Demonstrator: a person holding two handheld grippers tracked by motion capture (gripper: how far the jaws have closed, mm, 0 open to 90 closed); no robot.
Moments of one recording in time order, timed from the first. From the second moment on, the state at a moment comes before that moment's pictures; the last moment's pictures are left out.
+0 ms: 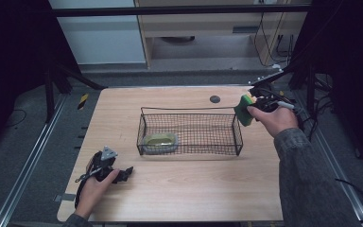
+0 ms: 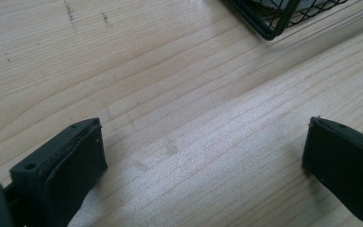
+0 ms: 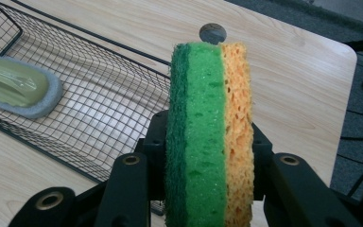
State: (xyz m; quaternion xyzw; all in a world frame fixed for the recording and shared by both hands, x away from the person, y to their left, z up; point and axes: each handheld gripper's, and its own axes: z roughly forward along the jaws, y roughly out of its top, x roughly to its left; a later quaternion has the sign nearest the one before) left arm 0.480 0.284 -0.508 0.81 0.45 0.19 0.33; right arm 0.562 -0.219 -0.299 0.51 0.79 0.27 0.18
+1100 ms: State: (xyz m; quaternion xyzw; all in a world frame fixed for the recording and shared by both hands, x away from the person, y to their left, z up) left arm 0.481 0.284 -0.509 0.81 0.45 0.20 0.33; right arm 0.607 -0.197 -0.364 0.51 0.81 0.25 0.15
